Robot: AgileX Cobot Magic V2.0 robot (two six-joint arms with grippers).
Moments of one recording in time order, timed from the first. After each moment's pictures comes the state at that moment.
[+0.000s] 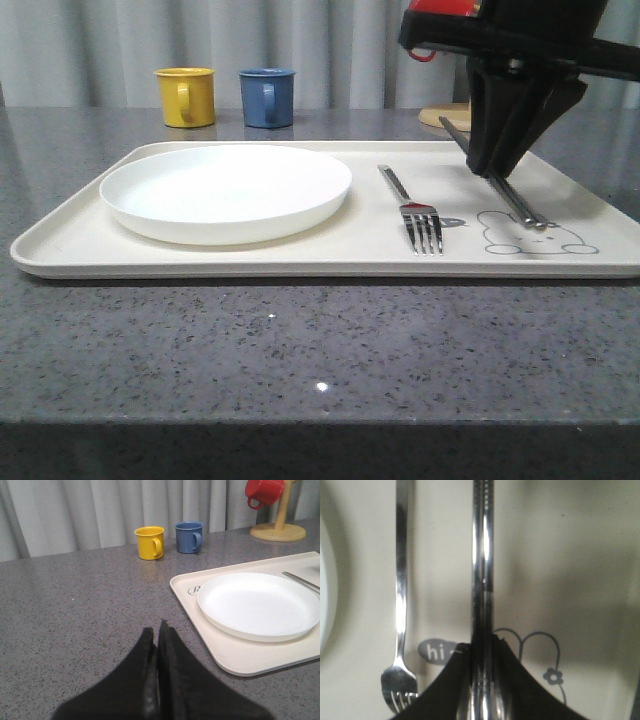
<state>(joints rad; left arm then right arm) -0.25 0.05 -0.40 0.00 0.56 0.10 0.35 1.71 -1.44 0.11 1.09 0.34</state>
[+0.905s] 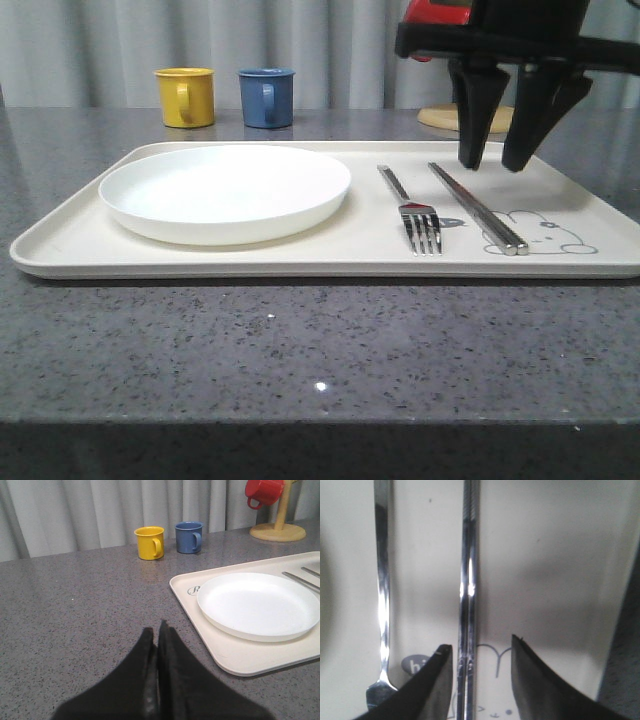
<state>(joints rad) -0.25 0.05 -0.40 0.00 0.56 0.10 0.35 1.78 -1.59 0.03 1.21 0.35</state>
